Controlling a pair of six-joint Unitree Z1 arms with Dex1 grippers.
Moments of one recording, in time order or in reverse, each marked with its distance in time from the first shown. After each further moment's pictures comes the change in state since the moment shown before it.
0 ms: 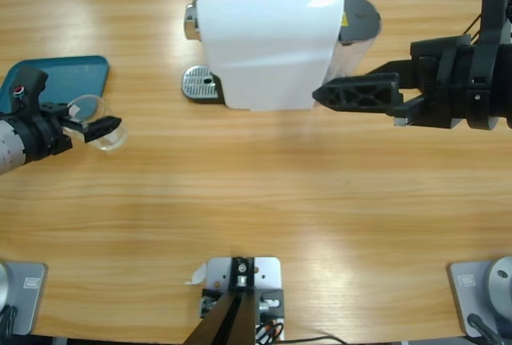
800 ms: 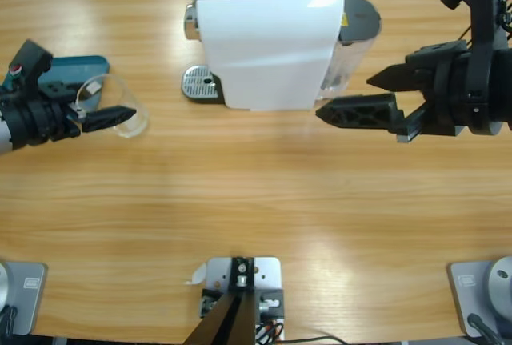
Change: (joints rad) arm 0 0.057 -0.095 -0.144 0.113 -0.277 0.297; arm 1 0.010 0.027 -0.069 0.136 0.000 -0.151
